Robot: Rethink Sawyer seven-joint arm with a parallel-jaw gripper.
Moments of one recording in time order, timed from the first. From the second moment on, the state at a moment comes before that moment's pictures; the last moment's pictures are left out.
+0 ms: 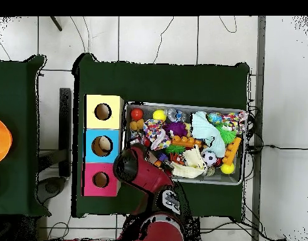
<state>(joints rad) -0.01 -0.43 -0.11 1.93 0.47 -0.12 2.31</state>
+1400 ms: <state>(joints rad) -0.03 -0.44 -0.07 1.97 0.45 -0.19 2.31</state>
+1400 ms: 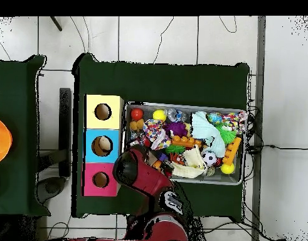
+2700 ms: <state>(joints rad) -0.09 -0.44 -0.01 2.01 0.43 -0.28 2.31</state>
